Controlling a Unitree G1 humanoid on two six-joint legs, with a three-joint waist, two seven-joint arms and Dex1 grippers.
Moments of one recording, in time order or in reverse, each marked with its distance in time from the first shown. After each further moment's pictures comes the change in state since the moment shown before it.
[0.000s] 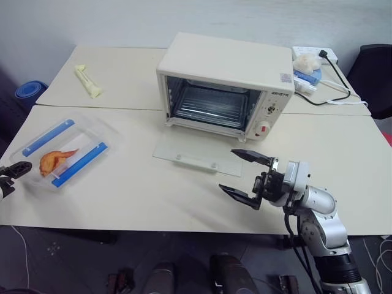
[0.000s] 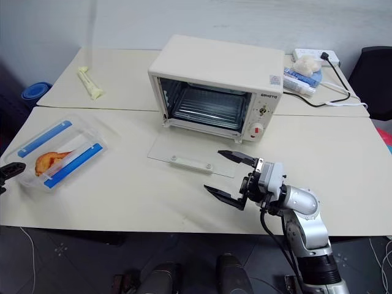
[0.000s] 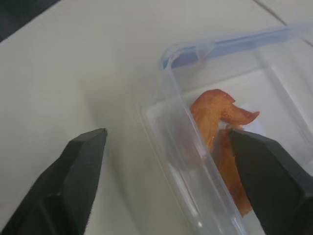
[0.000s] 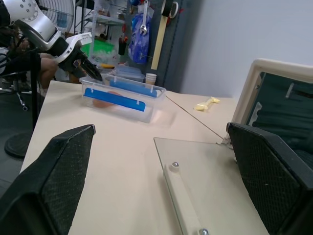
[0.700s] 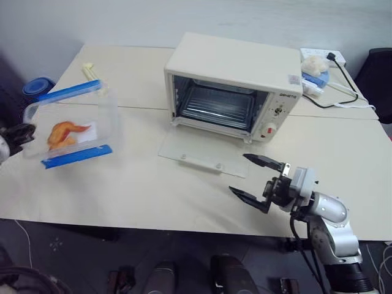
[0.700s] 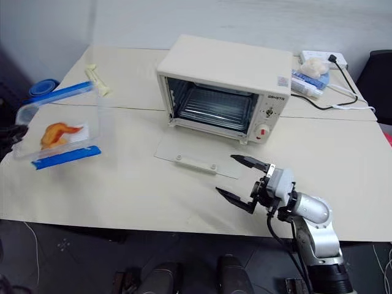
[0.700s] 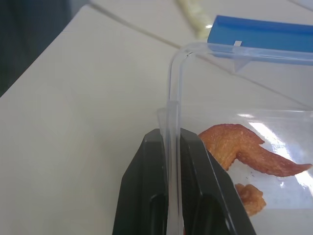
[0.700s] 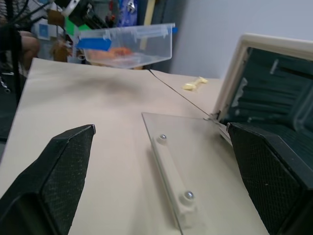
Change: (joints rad) left arm -0.354 0.061 -0.250 -0.126 0.095 0.094 -0.166; right arm 0.080 -0.055 -0.068 0.006 -0.023 -0.041 -0.045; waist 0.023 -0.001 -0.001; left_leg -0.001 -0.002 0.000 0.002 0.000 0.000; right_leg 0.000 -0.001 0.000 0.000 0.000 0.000
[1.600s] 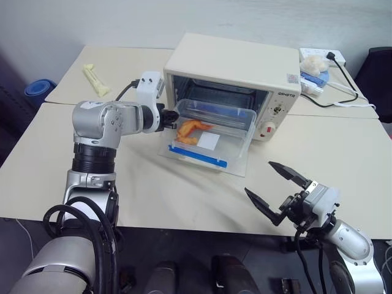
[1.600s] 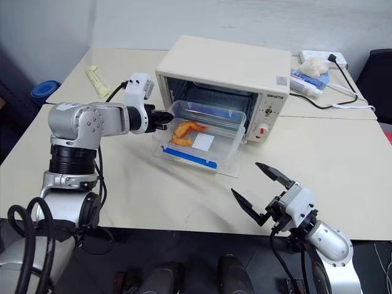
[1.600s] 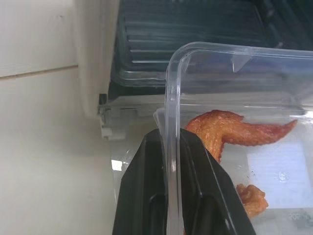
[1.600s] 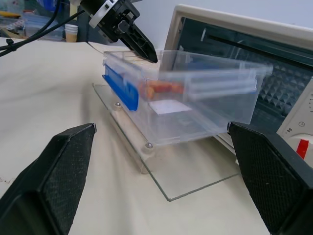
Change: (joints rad) left arm -0.471 -0.640 -0.493 0.008 0.250 0.068 0.080; right arm 0.313 0.014 -0.069 -0.267 -0.096 0.024 -0.305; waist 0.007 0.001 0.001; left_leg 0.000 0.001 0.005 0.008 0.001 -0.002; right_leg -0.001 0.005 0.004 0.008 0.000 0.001
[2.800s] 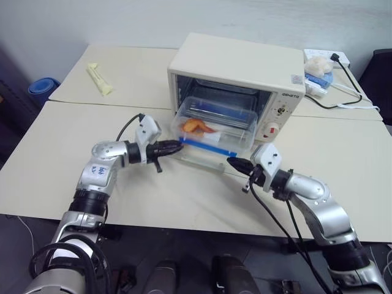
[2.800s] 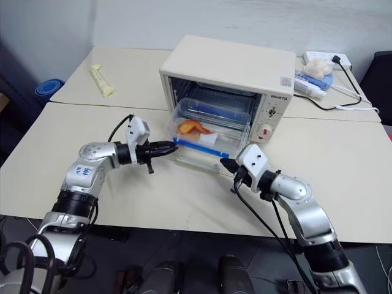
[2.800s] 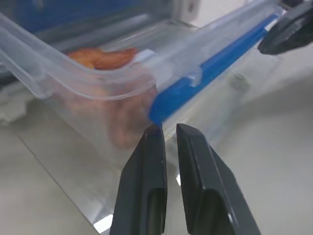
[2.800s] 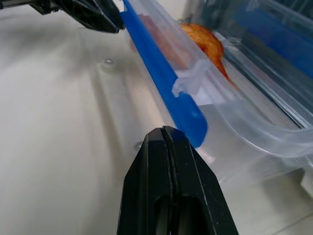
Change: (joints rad) left arm 0.350 0.046 -0.095 0.195 0.210 -1.068 -0.723; right arm -0.568 -0.063 0.248 0.312 -0.138 0.421 -0.056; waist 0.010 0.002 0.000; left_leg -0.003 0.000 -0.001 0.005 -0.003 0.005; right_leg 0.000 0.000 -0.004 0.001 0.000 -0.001
